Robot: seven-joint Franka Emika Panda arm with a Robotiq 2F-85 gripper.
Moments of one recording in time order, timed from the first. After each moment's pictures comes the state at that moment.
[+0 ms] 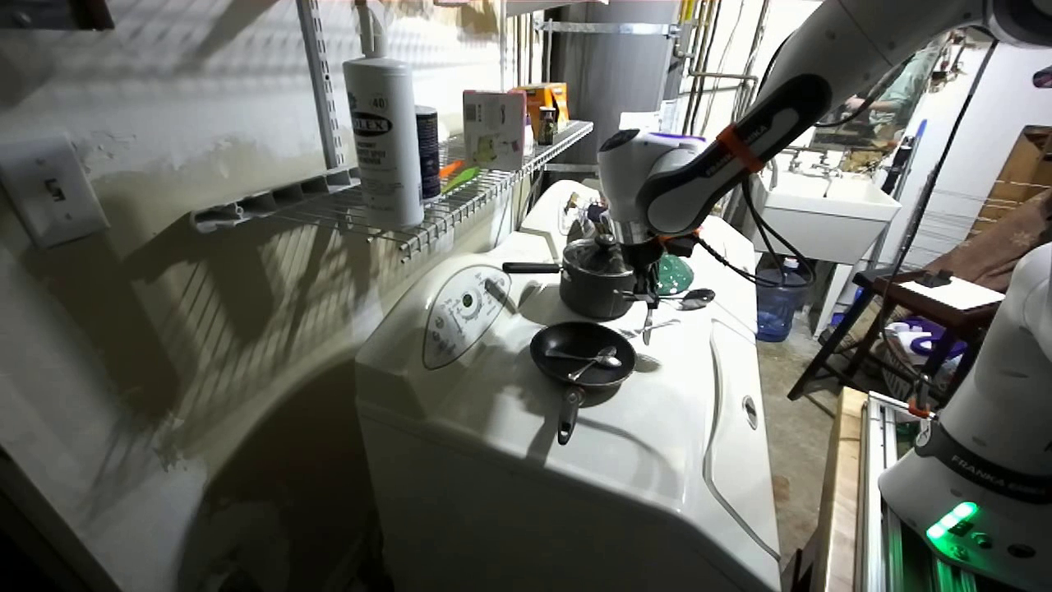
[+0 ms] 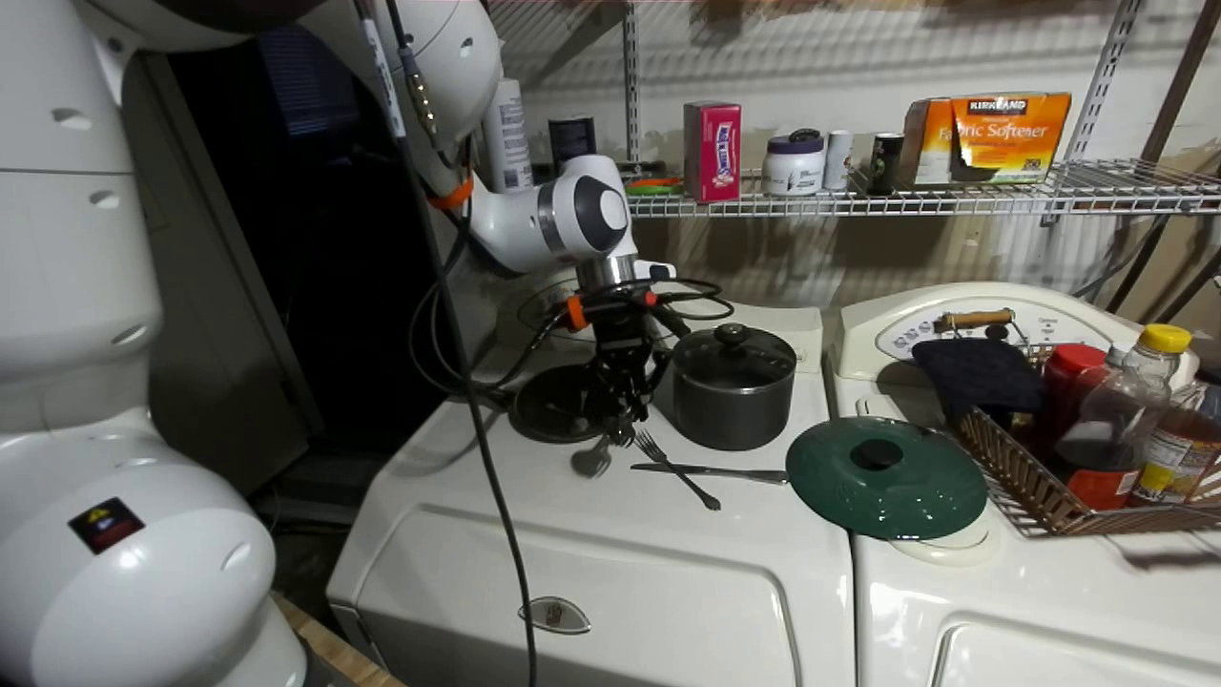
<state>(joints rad) 0.01 0.24 -0.09 -2.17 -0.40 2.17 0.00</state>
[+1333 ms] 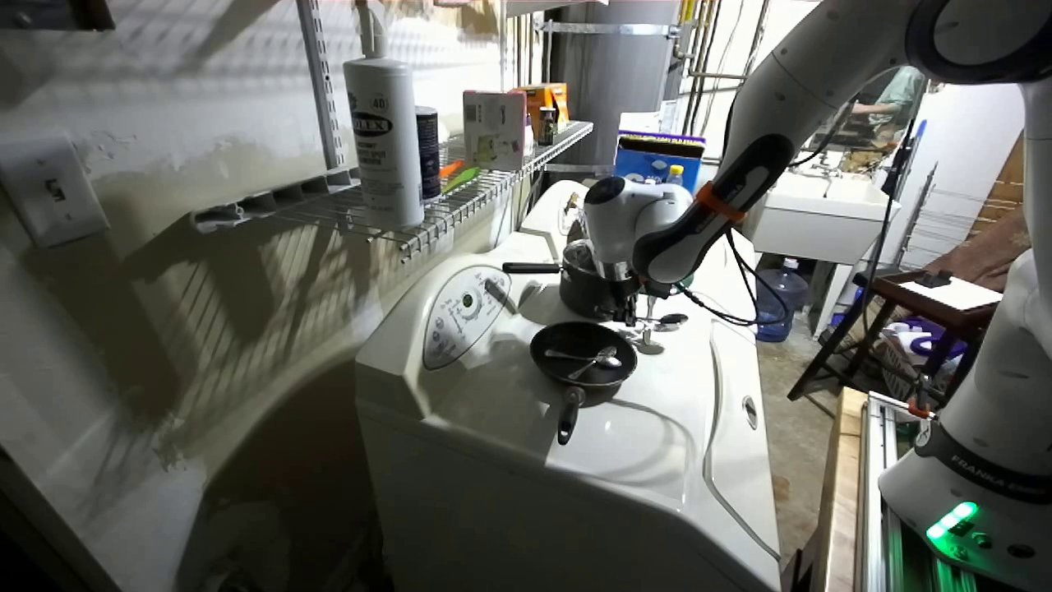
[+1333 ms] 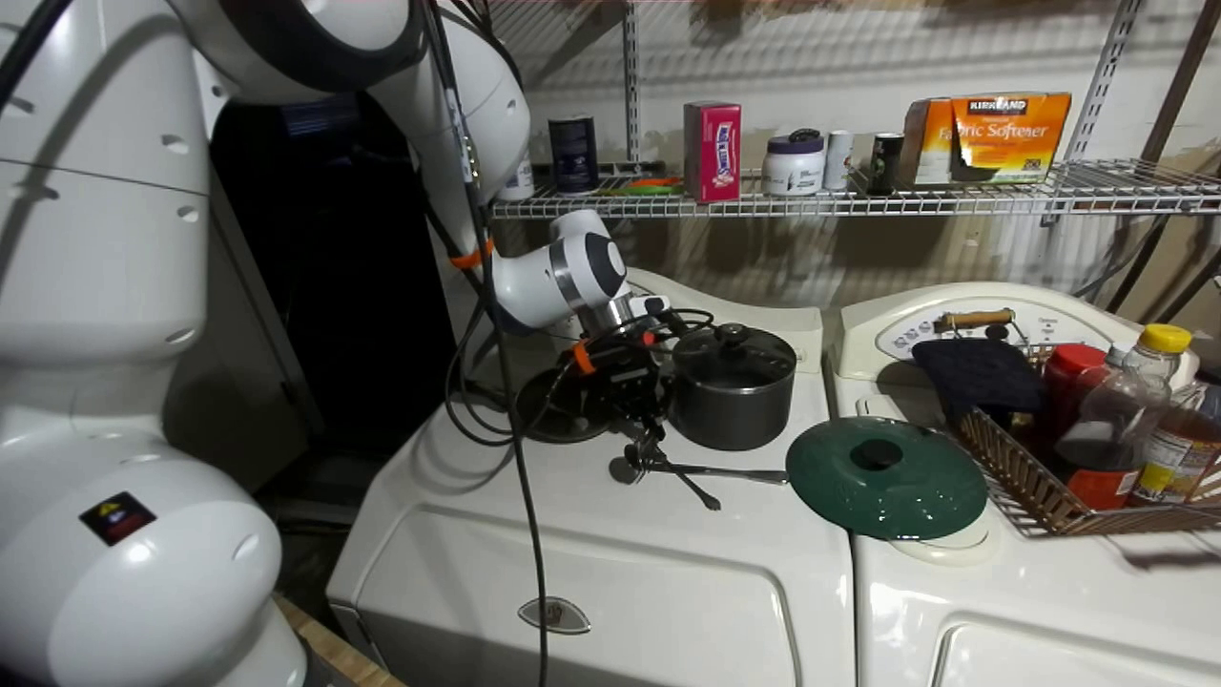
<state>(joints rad) 0.05 0.41 -0.13 -2.14 -0.62 2.38 0.22</state>
